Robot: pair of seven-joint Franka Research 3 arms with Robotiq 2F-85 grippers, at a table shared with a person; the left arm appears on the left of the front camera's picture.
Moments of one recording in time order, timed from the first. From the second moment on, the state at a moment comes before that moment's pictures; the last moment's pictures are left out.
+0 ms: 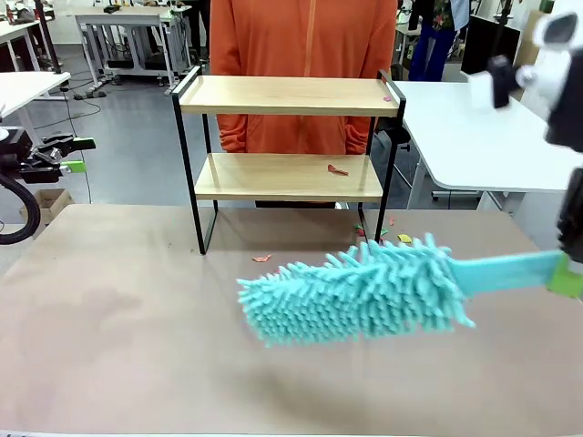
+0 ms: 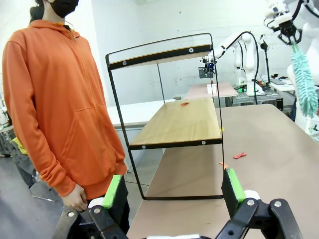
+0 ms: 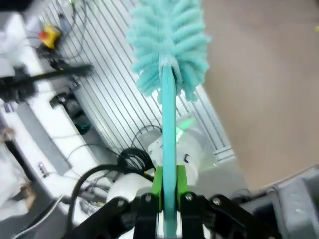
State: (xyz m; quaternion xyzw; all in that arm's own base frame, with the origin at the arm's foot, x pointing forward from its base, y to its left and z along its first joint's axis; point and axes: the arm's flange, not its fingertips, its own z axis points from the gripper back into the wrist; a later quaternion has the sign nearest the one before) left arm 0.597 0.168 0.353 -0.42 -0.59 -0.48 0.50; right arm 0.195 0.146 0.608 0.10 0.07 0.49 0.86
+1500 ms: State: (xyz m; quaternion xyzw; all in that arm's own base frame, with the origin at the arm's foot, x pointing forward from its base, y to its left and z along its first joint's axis) left arm 0.597 0.168 0.353 -0.42 -0.59 -0.48 0.50; right arm 0.216 0.082 0.566 0.14 0.09 0.50 0.85
